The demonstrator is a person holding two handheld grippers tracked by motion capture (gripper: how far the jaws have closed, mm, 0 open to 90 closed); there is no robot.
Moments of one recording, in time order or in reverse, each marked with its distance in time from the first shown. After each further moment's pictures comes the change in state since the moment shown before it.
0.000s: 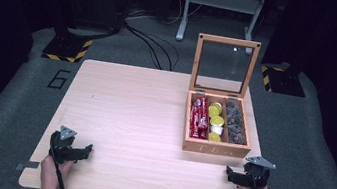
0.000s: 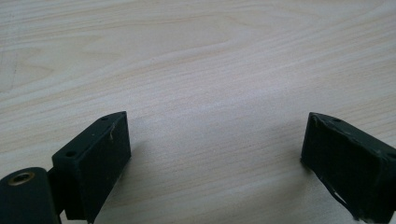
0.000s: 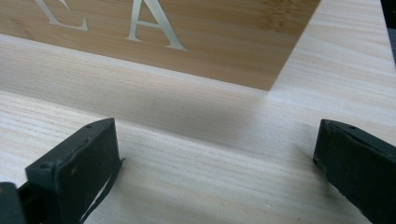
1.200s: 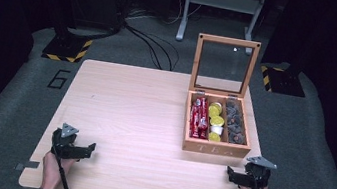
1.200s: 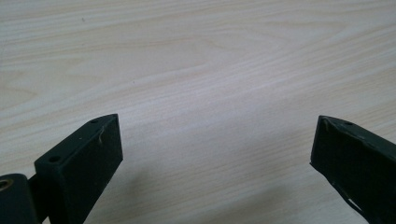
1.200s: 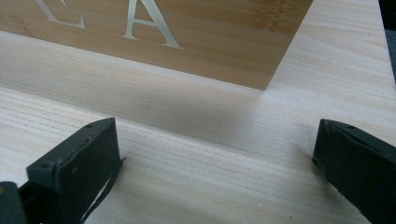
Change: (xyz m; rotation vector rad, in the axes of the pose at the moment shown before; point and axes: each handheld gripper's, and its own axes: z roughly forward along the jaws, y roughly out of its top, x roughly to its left) left arm -0.007 0.014 -0.005 -0.036 -0.051 -0.001; right arm -0.003 0.000 0.000 -0.003 0.010 -0.010
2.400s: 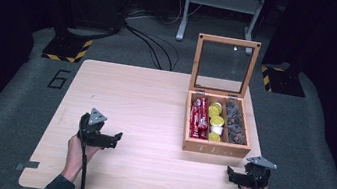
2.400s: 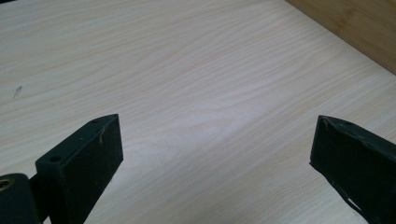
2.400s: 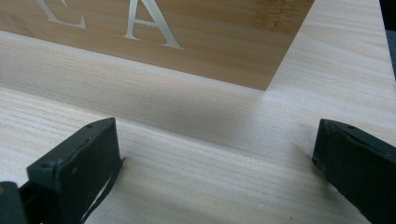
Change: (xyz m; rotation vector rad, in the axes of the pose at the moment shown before) left arm -0.067 0.077 0.002 -0.054 -0.117 0.168; right arm 0.000 0.000 0.000 0.000 0.002 -0.001
